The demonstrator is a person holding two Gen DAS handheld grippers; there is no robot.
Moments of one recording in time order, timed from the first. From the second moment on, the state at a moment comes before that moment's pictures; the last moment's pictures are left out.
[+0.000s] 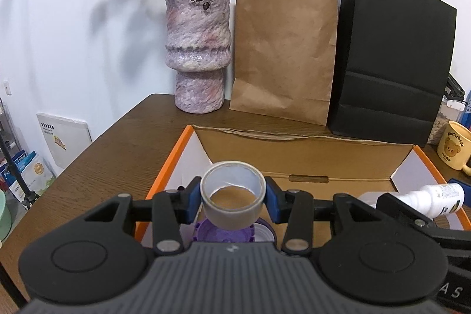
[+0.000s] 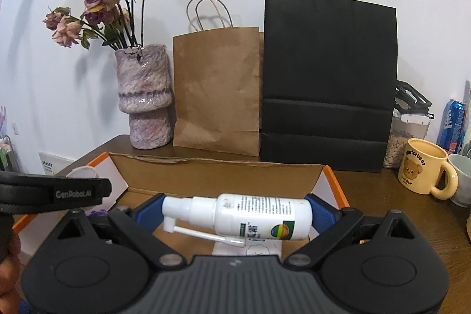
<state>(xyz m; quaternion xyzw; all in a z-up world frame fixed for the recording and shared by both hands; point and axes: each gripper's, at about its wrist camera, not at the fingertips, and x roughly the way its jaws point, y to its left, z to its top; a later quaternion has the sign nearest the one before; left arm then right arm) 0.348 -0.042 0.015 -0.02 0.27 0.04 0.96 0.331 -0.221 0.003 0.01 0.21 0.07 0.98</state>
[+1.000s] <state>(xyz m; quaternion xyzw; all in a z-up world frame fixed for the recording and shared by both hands) 0.342 -0.042 0.017 -0.01 0.25 0.06 0.97 0.331 -0.228 0.000 0.02 0.21 0.04 0.98</state>
